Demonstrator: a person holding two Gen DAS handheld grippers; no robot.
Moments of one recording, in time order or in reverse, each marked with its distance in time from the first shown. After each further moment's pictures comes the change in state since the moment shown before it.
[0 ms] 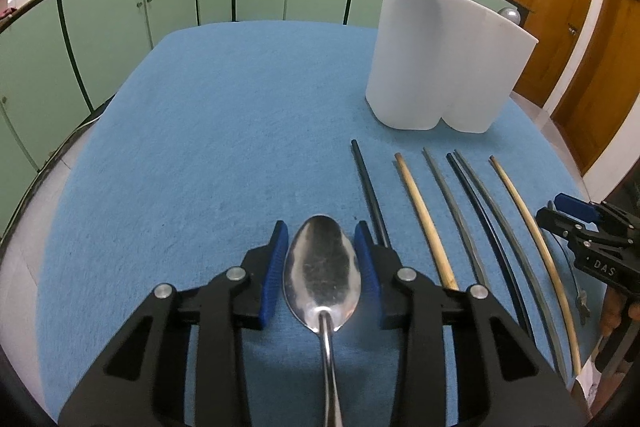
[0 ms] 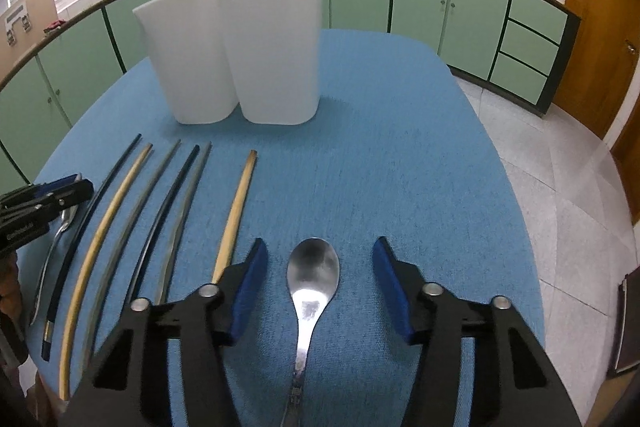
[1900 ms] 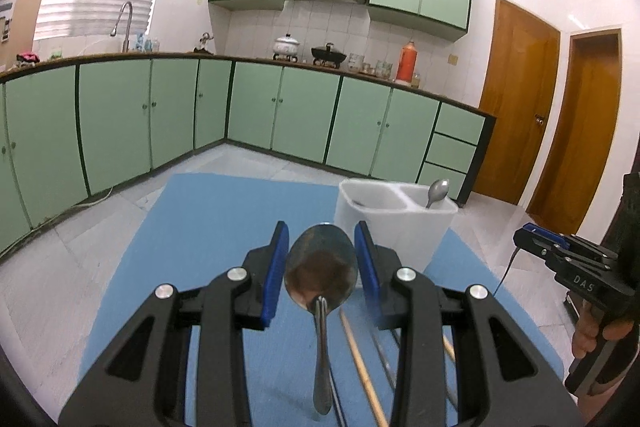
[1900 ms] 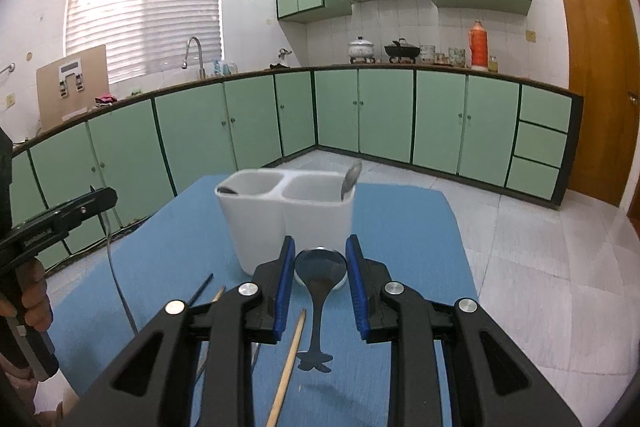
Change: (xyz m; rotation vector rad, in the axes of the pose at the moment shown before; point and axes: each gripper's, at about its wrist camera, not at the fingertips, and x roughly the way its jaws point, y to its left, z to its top) left arm -0.115 -0.021 0.043 -0.017 -0.479 -0.076; right arm -0.105 0.004 0.050 -0.043 -0.445 0.108
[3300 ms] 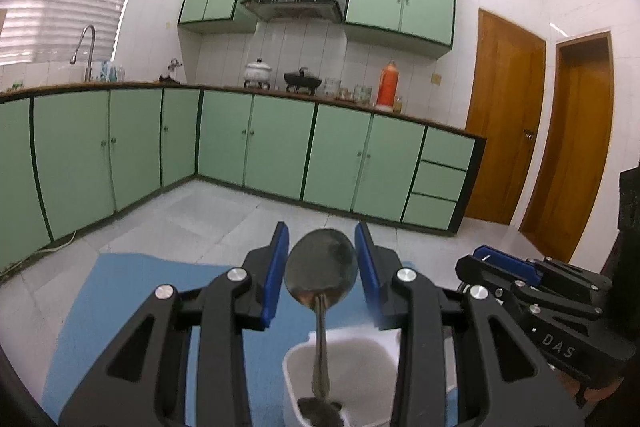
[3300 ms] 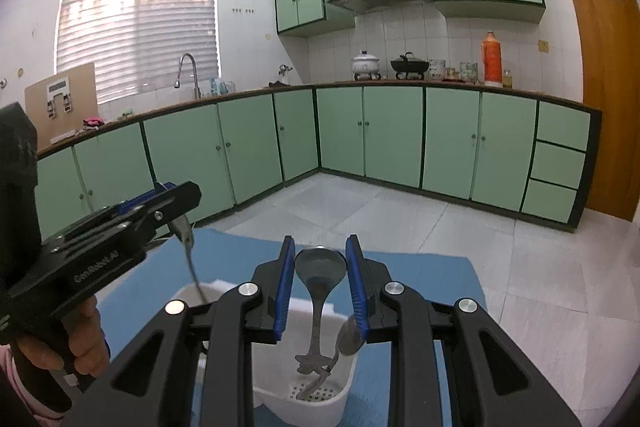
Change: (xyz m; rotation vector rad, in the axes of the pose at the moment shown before) left arm 0.166 -0.045 0.079 0.033 -0.079 -0.070; right arm 0.122 -0.016 0.074 0.012 -0.046 0.020
